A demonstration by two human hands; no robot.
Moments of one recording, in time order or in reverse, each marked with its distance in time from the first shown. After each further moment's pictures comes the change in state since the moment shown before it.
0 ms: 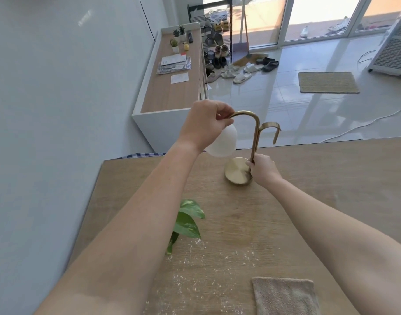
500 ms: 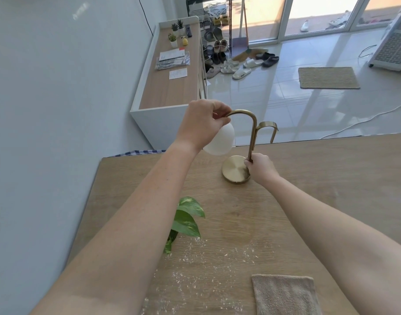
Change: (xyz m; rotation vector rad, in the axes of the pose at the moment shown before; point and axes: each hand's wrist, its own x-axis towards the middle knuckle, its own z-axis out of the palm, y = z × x) left_hand -0.001 -0.014 0.007 -0.025 0.032 -0.014; right_hand 0.003 0.001 0.009 0.042 -0.044 0.040
